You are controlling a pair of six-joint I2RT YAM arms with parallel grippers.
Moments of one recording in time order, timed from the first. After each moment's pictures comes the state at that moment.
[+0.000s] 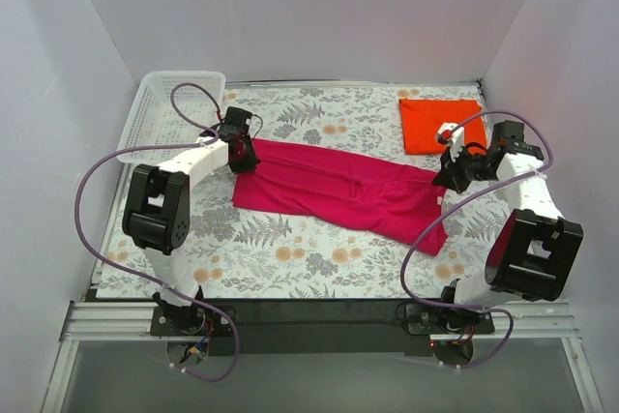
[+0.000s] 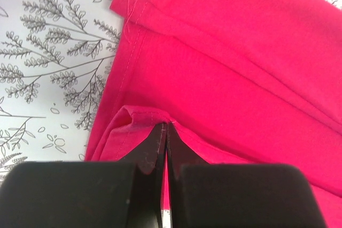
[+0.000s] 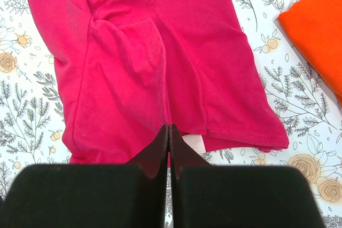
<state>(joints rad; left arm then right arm) -0.29 1.83 1.26 -0.46 -0.11 -0.54 -0.25 1.46 1.09 -0.87 -0.83 -1.05</state>
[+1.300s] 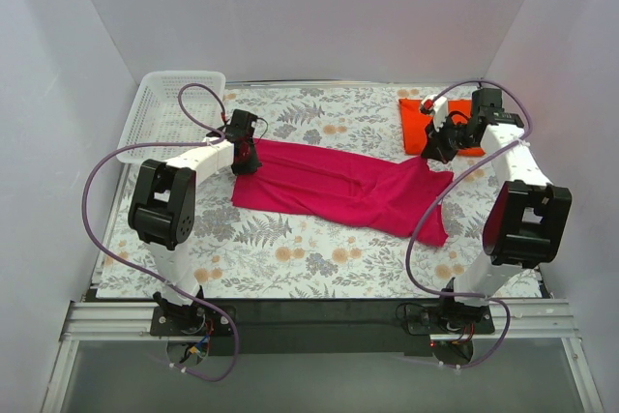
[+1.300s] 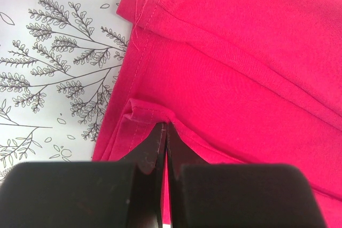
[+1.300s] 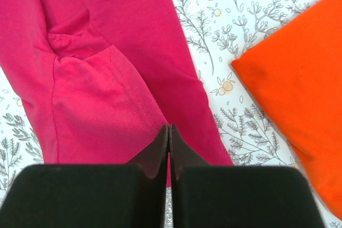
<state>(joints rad) -0.31 1.88 1.27 -0.45 -0.19 -0.51 -0.11 1.66 1.34 -0.79 -0.72 -0.87</state>
